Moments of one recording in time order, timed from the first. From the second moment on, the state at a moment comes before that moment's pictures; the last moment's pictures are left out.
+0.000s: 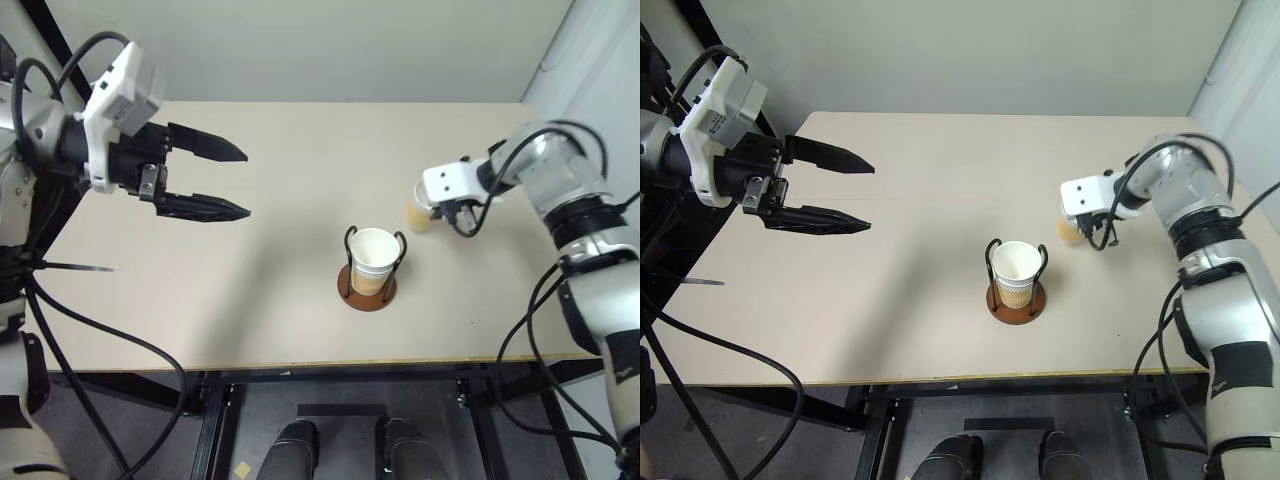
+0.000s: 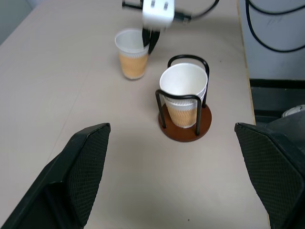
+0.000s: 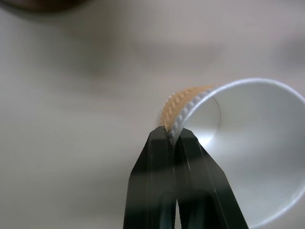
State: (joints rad) left arm -1.02 1.11 -0.04 0.09 -0.51 0.65 -1.52; right arm -1.33 -0.70 0.44 0.82 -0.35 -0.18 1.44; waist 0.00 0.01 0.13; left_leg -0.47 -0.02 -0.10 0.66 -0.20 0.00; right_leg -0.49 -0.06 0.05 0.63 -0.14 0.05
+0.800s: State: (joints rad) left arm -1.07 0.99 -0.10 0.18 -0.43 0.56 -1.57; right arm -1.29 -0.84 0.52 -0.15 0.02 0.30 1.61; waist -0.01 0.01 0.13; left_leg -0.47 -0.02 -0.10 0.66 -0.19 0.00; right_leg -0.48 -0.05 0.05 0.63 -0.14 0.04
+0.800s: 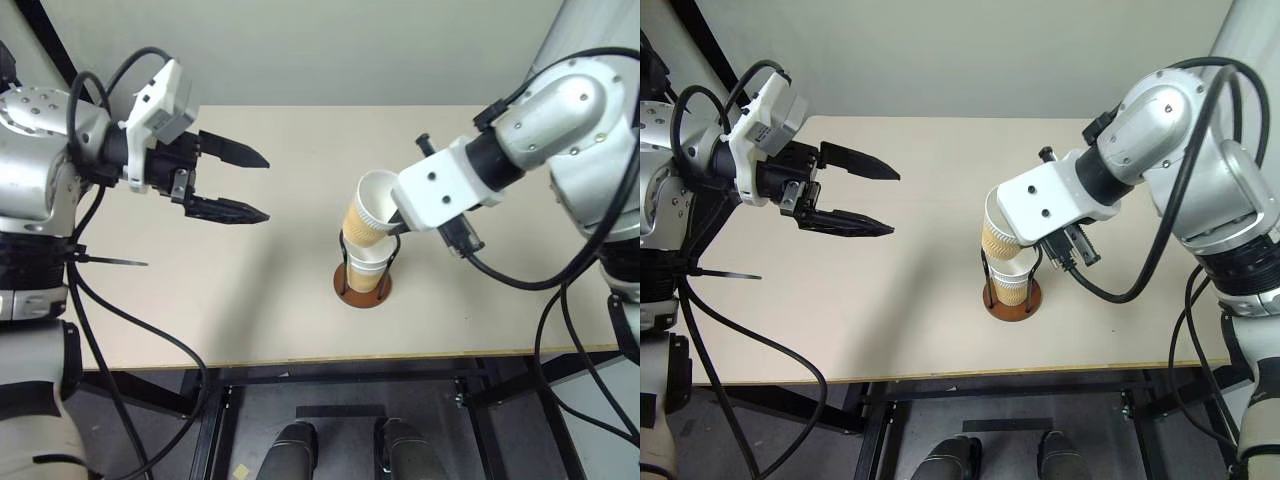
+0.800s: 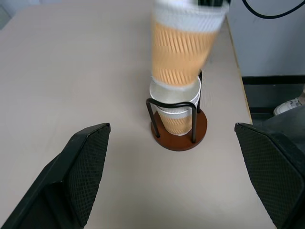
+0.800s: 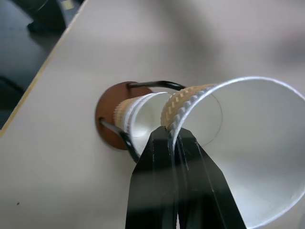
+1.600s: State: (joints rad) left arm -1.07 1.01 -0.10 0.18 -0.43 0.57 -1.57; right arm -1.28 -0.84 0.66 -0.05 -0.01 0.14 1.61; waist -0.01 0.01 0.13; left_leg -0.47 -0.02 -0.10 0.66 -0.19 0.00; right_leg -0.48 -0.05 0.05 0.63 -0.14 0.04
